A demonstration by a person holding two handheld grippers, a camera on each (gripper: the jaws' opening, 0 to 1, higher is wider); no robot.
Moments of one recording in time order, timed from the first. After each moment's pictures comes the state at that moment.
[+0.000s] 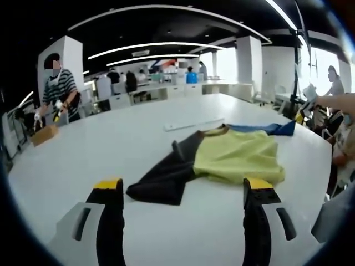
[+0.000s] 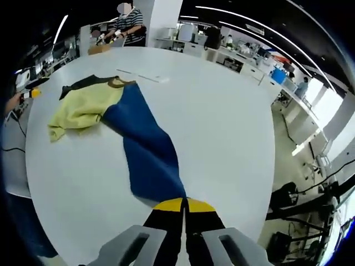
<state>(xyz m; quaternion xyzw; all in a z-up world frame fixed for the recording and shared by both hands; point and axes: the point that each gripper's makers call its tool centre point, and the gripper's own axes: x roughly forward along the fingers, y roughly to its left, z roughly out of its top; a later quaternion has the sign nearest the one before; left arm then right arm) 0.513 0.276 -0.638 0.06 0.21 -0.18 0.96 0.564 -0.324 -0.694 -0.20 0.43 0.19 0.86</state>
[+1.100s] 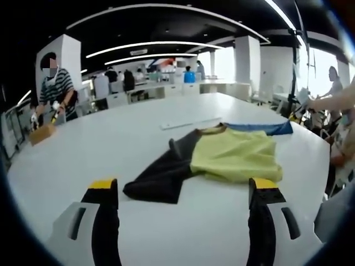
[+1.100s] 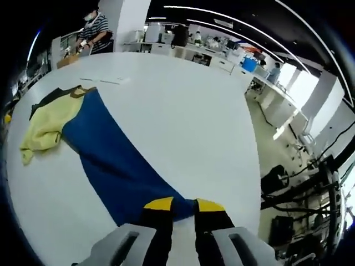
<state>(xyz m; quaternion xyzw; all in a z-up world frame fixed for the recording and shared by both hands) 0.510 0.270 -0.641 0.06 0.21 -0.19 0.96 0.592 -0.346 -0.712 -0.12 0.40 0.10 0.90</state>
